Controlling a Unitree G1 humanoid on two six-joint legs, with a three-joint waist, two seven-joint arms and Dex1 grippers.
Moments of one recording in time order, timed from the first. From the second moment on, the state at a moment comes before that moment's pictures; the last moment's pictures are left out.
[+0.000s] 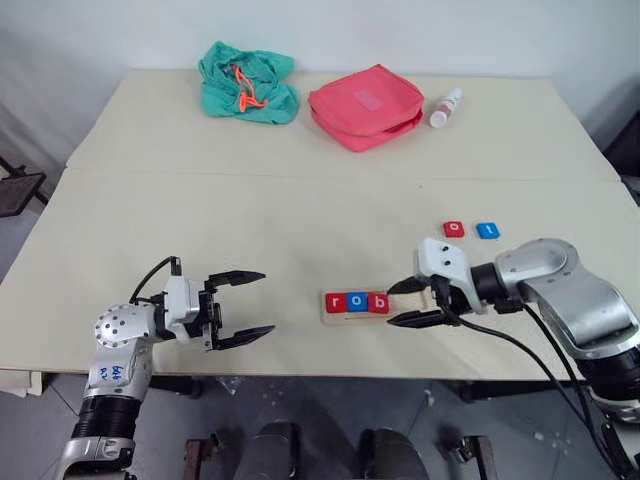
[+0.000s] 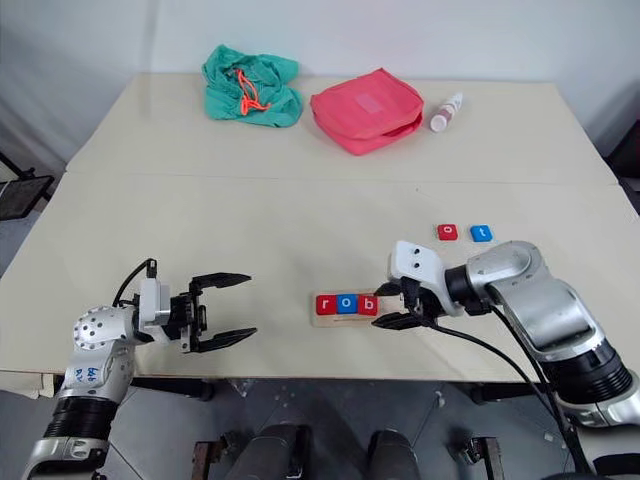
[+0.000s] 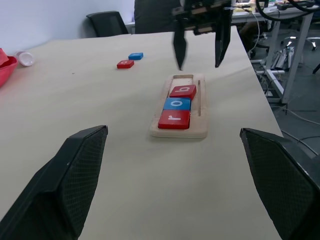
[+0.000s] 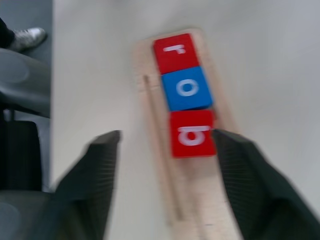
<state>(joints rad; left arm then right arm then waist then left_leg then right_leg) -0.25 0.52 0.10 0.21 -0.47 -0.27 -1.31 -0.52 -0.86 0.22 -0.32 0.28 0.75 1.25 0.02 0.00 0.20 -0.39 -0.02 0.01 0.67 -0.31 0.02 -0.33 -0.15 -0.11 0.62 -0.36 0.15</state>
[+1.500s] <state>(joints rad) -0.31 0.50 0.09 0.27 -0.46 -0.28 -1.33 -0.25 -0.80 -0.25 -0.18 0.39 0.59 0.99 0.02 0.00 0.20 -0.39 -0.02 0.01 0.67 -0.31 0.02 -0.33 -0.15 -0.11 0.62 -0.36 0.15</state>
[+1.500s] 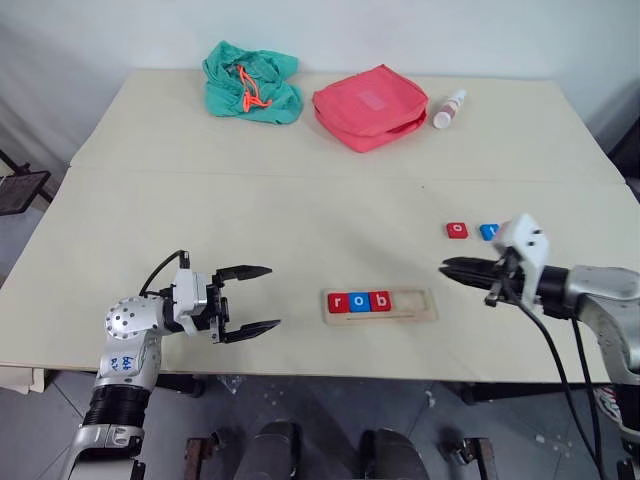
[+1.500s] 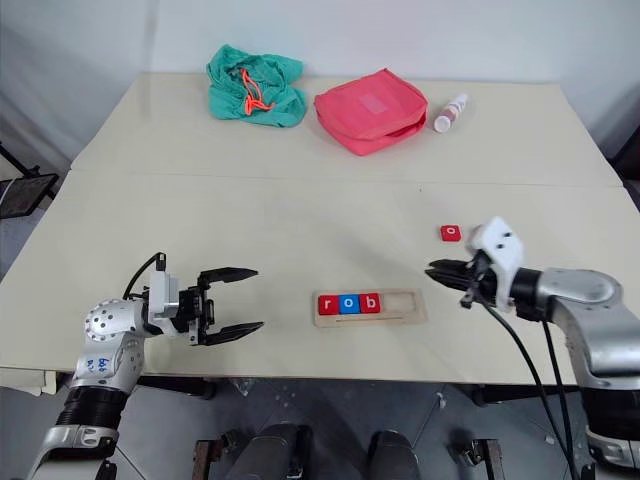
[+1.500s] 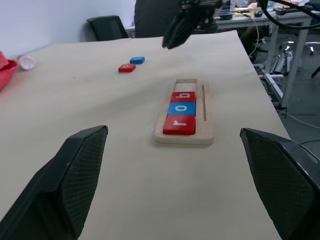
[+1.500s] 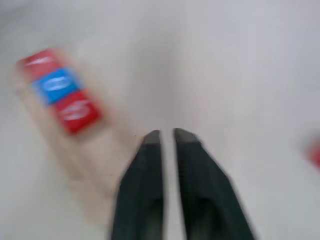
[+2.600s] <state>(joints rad) -0.29 0.53 0.08 0.28 -0.47 -0.26 -1.36 0.02 -0.74 -0.44 -0.16 0.47 0.50 0.83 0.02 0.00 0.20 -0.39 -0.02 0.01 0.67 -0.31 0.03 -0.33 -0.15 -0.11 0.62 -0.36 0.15</state>
